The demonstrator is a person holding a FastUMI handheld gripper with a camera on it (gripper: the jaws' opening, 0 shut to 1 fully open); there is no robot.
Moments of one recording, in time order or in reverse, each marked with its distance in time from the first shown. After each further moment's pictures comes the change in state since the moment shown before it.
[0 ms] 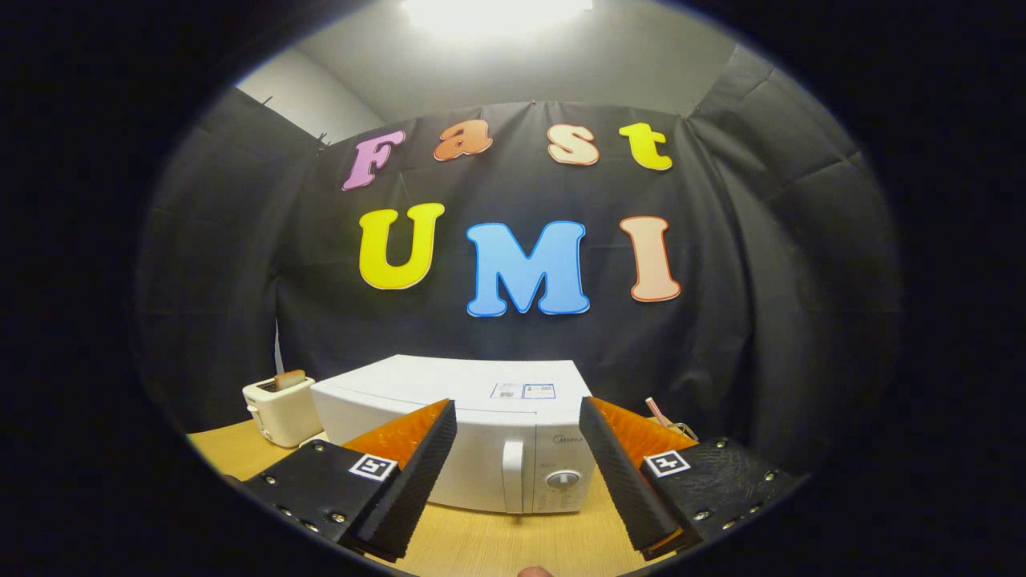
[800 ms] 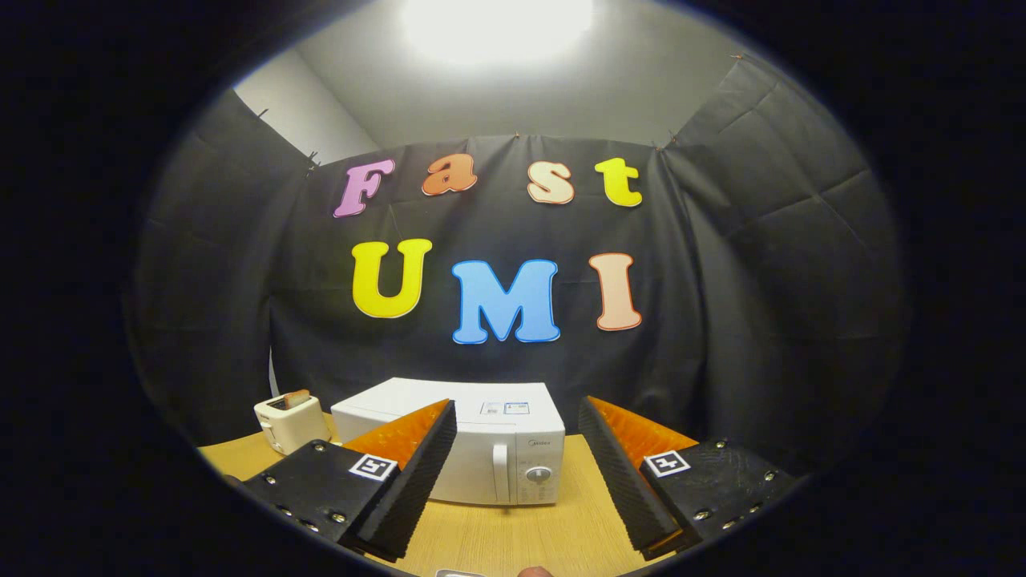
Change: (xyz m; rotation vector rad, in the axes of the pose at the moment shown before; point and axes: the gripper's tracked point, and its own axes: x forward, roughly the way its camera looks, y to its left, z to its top) arm -0.110 -0.003 0.070 0.002 -0.085 -0.091
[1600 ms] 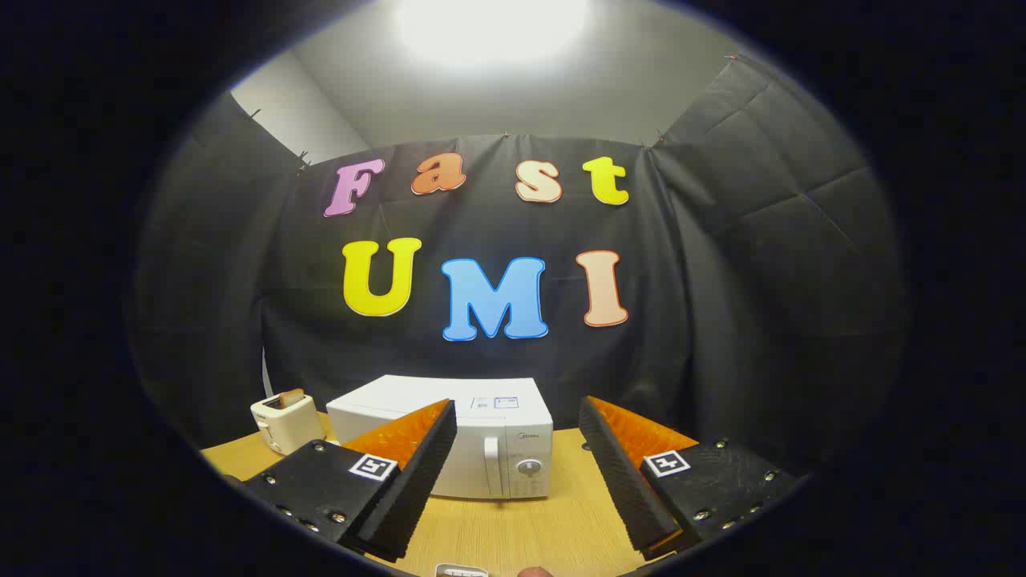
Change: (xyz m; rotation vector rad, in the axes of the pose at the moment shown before) arm -0.017 -0.009 0.001 0.011 0.011 -0.046
